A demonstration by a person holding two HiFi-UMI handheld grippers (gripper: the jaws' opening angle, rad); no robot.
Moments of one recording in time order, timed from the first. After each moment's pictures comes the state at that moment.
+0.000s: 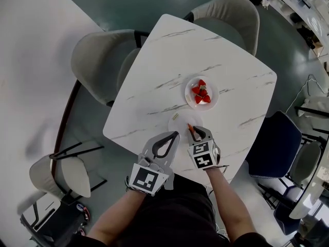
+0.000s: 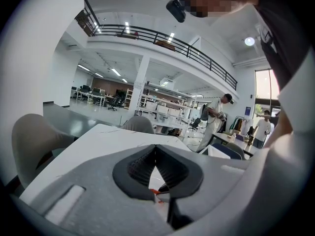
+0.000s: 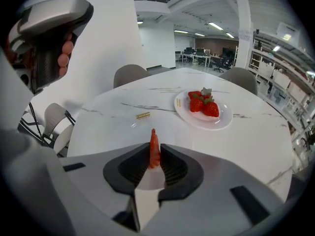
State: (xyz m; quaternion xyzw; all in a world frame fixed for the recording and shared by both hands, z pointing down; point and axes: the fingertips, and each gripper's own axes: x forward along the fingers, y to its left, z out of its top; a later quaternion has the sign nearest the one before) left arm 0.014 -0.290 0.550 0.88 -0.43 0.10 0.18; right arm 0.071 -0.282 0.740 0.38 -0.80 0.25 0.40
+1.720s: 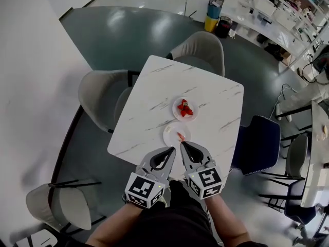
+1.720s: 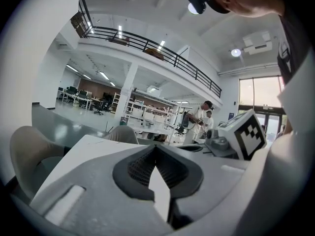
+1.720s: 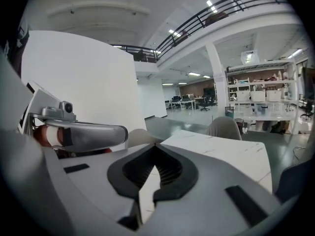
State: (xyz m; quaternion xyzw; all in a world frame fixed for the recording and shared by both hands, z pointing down) left arm 0.008 -0.199 0.448 0.92 -0.36 0.07 0.16; right arm 0.038 -0.218 0.483 0.49 -0.85 0.17 0.12
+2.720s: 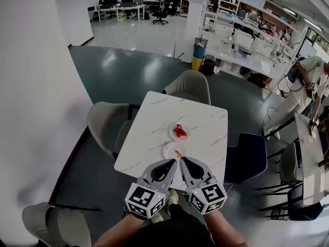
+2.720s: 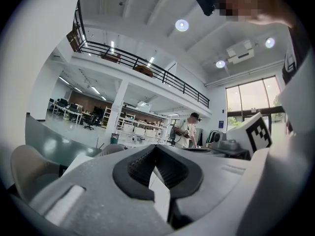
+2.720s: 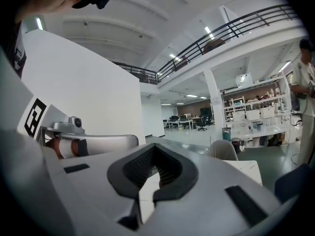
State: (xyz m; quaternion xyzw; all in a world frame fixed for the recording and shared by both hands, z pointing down) left arm -0.021 -0.112 0.328 0.94 -0.32 -0.01 0.10; right arm 0.006 -0.122 0.345 0.52 -0.85 0.09 0.02
